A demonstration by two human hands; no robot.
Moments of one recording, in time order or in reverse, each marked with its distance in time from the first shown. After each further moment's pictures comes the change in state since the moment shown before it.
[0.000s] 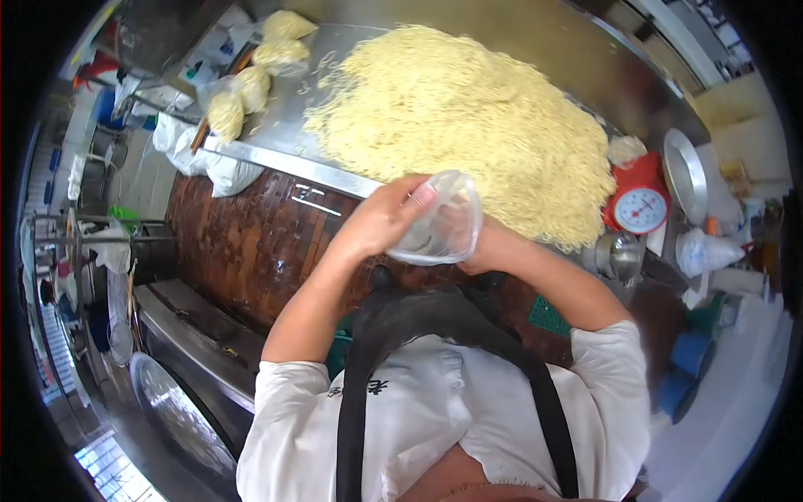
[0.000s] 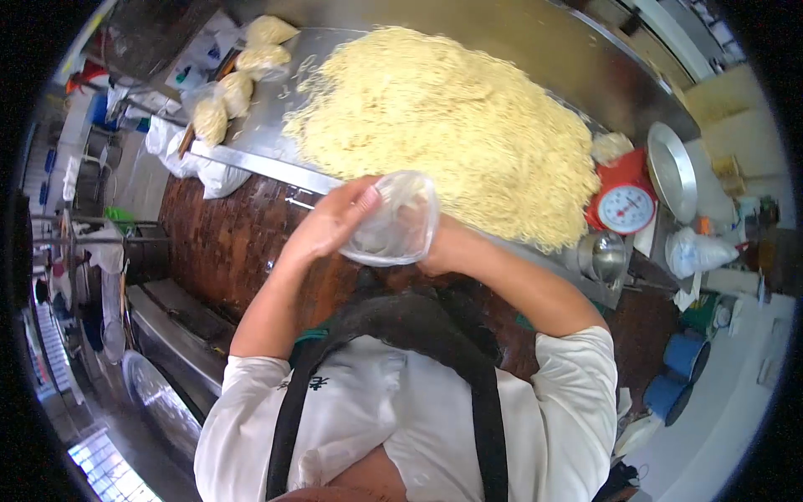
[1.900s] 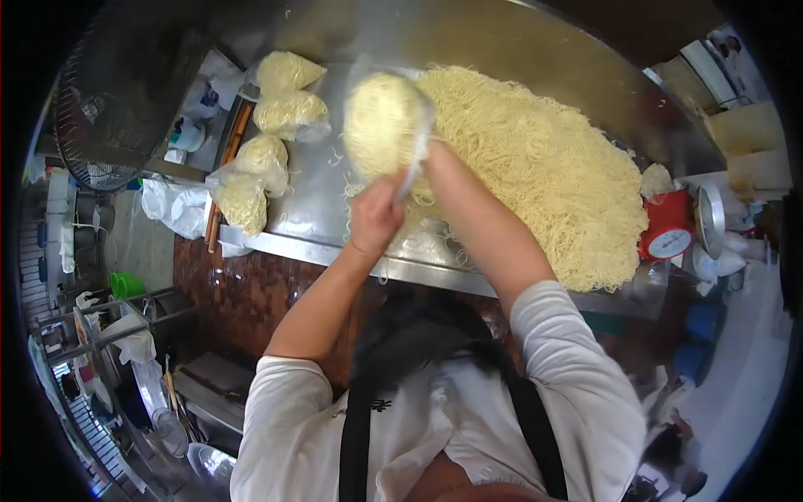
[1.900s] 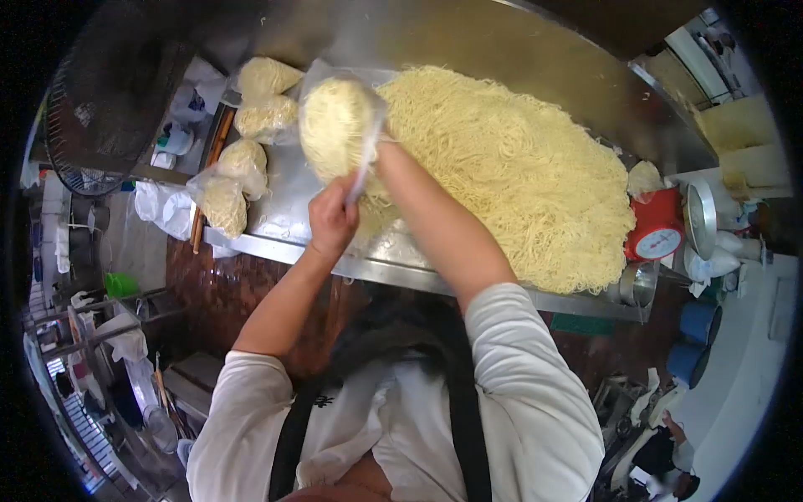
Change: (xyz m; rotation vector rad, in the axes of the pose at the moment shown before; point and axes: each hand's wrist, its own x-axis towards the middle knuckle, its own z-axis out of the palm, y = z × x) left_hand 0.203 -0.161 -0.219 0.301 0.597 0.620; right_hand 0.440 0.246 0.026 0.707 0.626 0.450
